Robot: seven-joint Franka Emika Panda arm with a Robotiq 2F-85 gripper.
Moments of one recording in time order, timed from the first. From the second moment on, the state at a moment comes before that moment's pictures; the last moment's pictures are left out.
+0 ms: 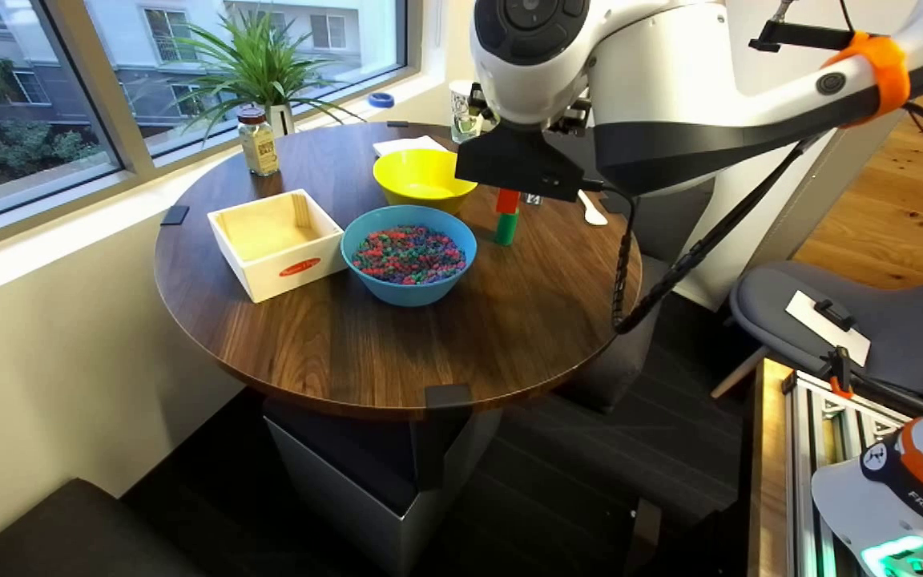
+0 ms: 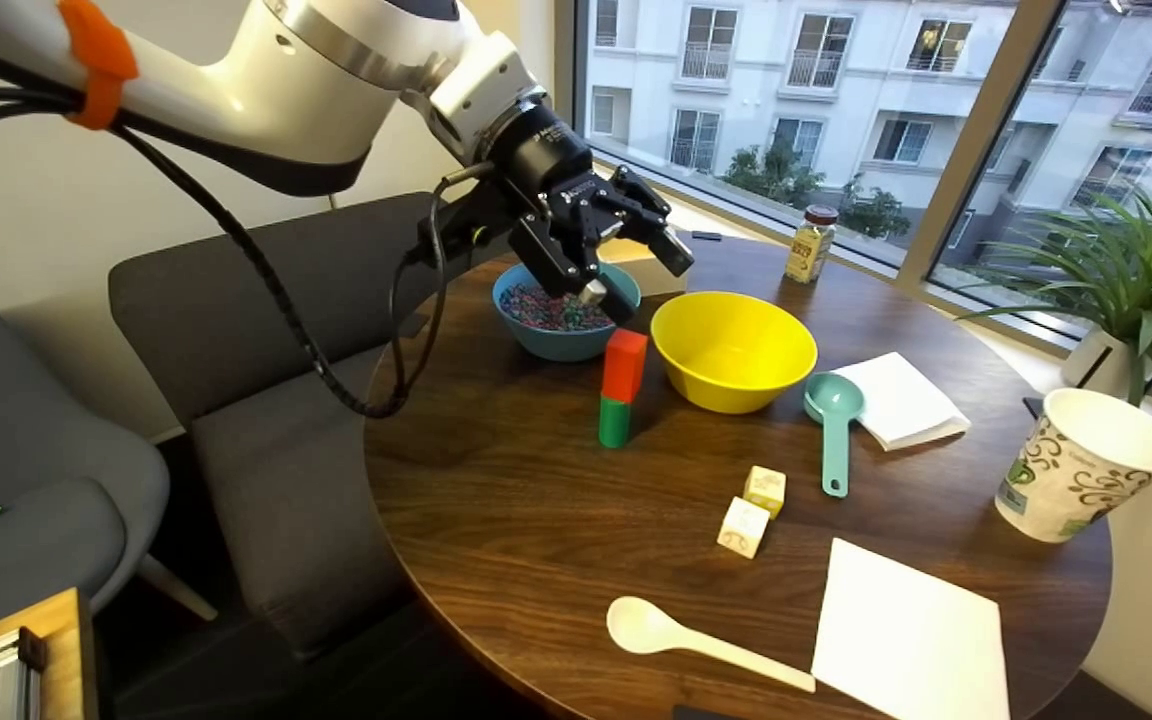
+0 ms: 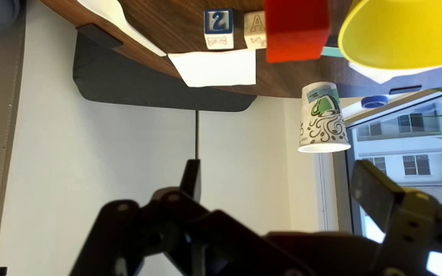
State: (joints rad) arm 0.15 0.13 0.12 -1.91 -1.14 1.84 1.98
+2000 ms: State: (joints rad) arm -0.03 -0.07 -0.02 -2.02 -0.36 2.14 1.43
